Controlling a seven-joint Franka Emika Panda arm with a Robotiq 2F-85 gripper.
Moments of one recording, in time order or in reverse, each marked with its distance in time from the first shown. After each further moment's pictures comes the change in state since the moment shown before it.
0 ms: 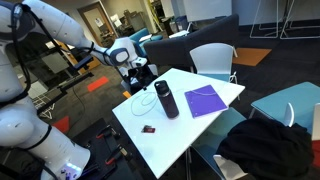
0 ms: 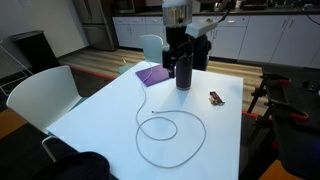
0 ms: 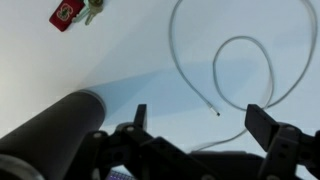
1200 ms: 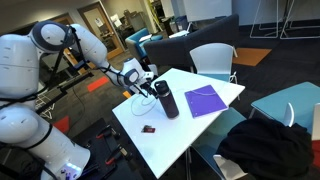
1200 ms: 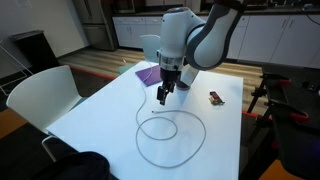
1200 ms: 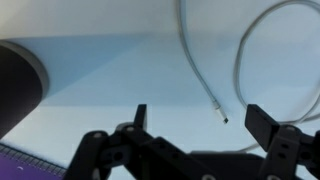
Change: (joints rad) arm 0.127 0.355 -0.113 0.099 -0.093 0.431 -0.074
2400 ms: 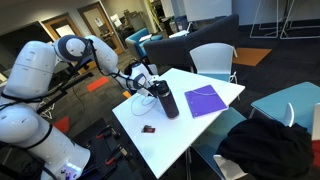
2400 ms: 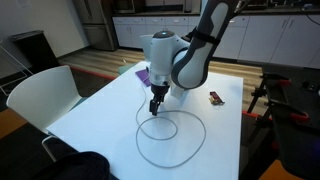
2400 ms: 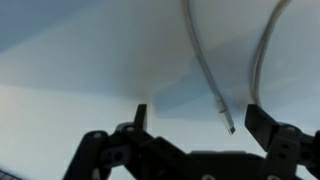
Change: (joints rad) arm 0.013 0.229 -0.002 0.241 0.000 -0.001 -0.094
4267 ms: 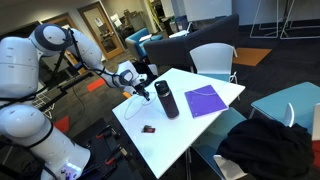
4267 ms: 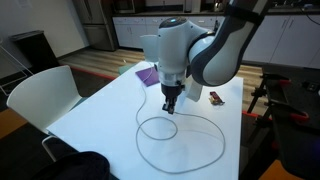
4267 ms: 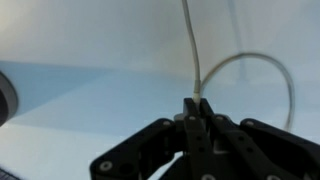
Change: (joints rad) arm 0.218 -0.210 -0.100 -0.243 0.030 -0.080 0.133
